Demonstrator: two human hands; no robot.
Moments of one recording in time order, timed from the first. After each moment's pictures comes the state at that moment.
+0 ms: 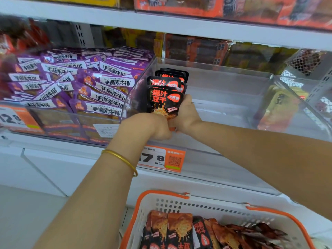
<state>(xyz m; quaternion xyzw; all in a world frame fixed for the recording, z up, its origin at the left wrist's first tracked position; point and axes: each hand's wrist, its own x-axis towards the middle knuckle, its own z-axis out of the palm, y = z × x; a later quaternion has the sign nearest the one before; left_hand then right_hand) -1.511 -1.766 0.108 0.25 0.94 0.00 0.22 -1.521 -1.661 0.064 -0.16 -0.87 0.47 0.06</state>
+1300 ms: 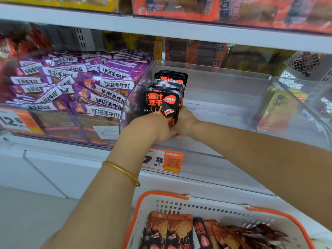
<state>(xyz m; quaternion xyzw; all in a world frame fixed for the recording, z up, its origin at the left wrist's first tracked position) -1.505 -1.768 0.109 0.25 0.94 0.10 0.19 -1.539 -1.646 0.047 -0.20 -0.84 0.49 -0.06</state>
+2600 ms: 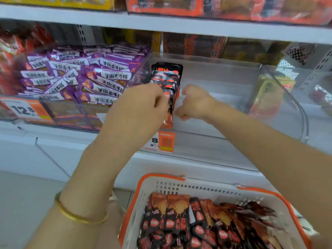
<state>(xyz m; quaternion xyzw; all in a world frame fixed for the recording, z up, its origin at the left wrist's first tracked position) -1.432 -1.807 0.140 0.28 0.91 0.29 -0.14 -1.449 -1.653 0.131 -0.10 -0.94 0.33 -0.02</state>
